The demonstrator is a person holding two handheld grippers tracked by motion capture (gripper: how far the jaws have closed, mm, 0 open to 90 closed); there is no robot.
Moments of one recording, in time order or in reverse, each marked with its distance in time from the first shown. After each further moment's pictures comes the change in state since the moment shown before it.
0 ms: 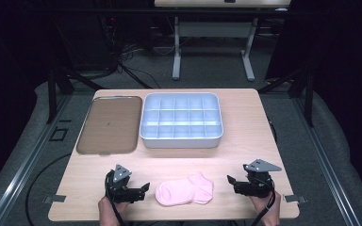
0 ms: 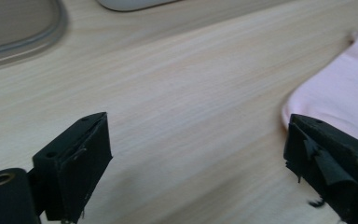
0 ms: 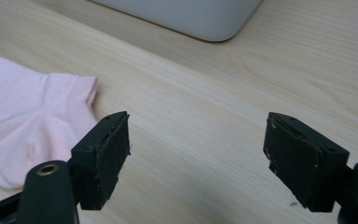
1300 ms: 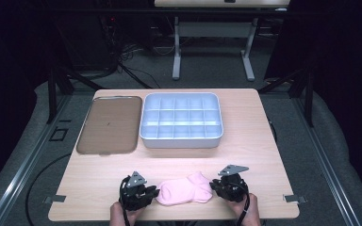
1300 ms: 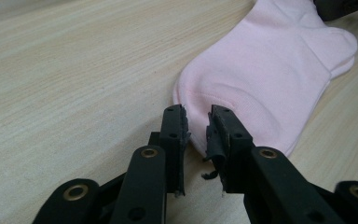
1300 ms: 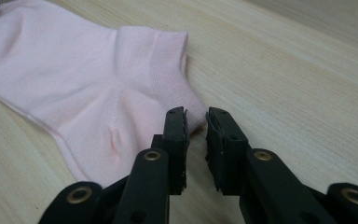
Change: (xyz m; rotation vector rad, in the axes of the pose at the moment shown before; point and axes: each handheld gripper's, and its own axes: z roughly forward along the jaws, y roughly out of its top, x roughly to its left) left arm -0.035 -0.004 0.013 0.074 -0.211 0.048; right arm 0.050 0.000 0.047 0.173 0.143 -0.032
